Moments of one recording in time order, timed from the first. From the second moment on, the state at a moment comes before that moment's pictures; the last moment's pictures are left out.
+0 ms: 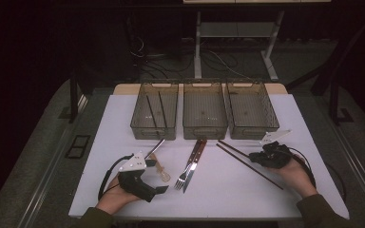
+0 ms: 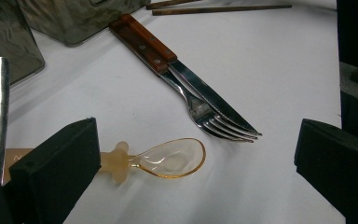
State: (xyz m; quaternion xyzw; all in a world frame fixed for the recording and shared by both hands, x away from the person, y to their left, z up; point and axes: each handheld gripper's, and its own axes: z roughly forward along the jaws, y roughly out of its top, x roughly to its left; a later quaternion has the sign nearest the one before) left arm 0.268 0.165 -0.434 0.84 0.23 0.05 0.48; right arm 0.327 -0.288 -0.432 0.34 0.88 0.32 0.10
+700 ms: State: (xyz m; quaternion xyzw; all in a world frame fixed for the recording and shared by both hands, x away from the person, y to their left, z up) left arm 0.271 0.160 -0.438 0.85 0.22 0.06 0.47; right arm 0.318 -0.293 -0.413 0.33 0.87 0.36 0.09
